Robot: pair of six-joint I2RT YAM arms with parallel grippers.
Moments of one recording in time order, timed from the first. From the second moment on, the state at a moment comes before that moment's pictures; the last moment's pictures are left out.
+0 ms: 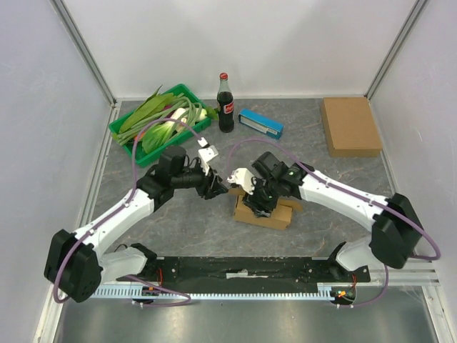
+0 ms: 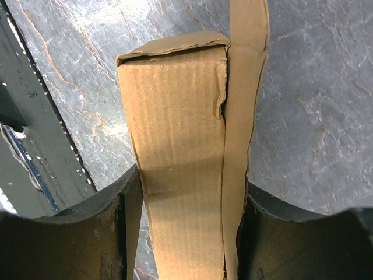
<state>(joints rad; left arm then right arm) -0.55 1.16 0.78 -0.15 0.62 0.13 0.81 1.47 1.08 -0.74 -0.31 -0.38</state>
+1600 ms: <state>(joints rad) -0.66 1.30 0.82 -0.04 0.57 -0.06 0.94 1.37 0.99 -0.64 -0.05 -0.27</state>
